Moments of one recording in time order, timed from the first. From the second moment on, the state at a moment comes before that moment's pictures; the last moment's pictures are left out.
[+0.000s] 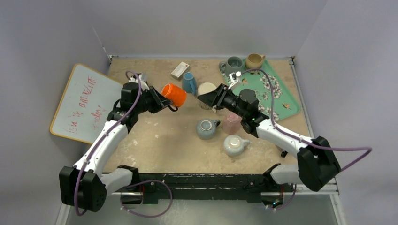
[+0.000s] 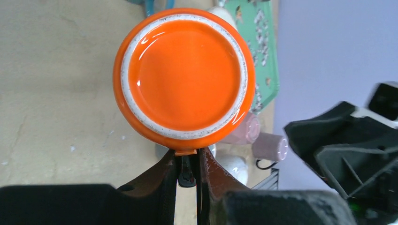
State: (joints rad) left arm -0.22 1.12 0.86 -0.27 0.37 -0.82; right arm 0.58 1.30 0.76 0.48 -0.34 0.88
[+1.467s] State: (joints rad) left arm -0.21 0.94 0.64 0.33 0.46 -1.28; right arm 0.73 1.61 0.80 1.08 -0.29 1.52
